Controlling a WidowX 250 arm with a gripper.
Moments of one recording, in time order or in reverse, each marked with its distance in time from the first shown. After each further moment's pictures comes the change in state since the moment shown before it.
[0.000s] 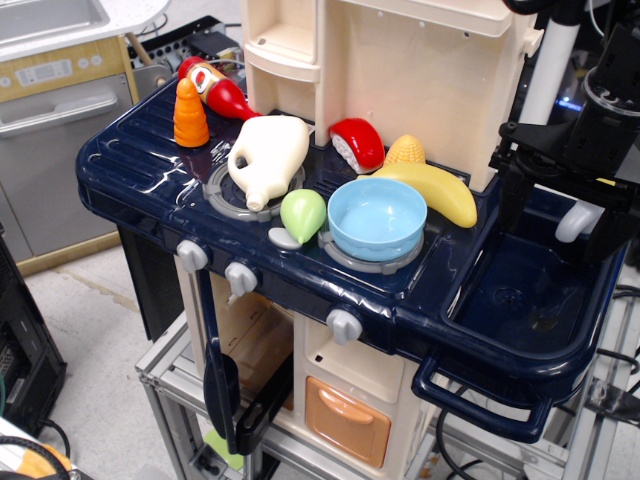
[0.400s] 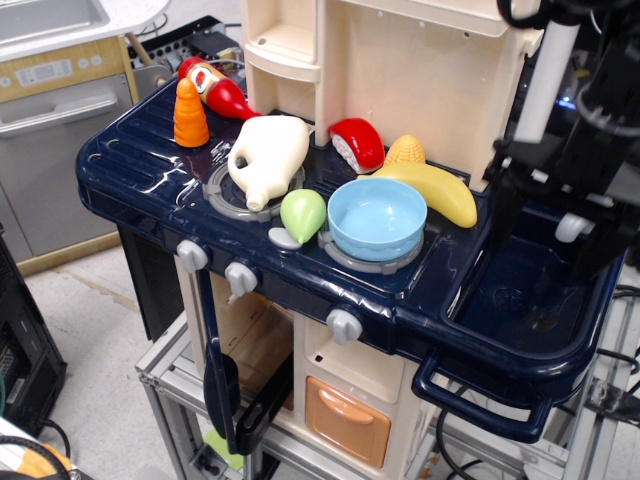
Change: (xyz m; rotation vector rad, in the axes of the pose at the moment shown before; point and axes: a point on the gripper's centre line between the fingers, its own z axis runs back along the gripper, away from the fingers) arm -0.010 0.010 -0.014 0.047 0.054 -0.004
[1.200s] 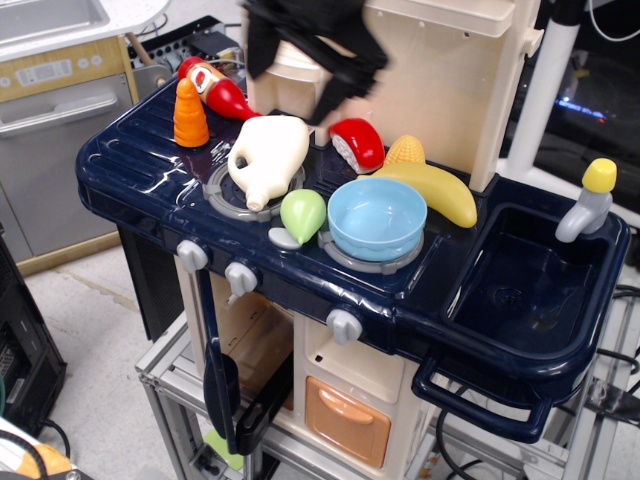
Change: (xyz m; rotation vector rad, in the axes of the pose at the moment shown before) arm 0.006 0.188 0.048 0.257 -0.078 -0.127
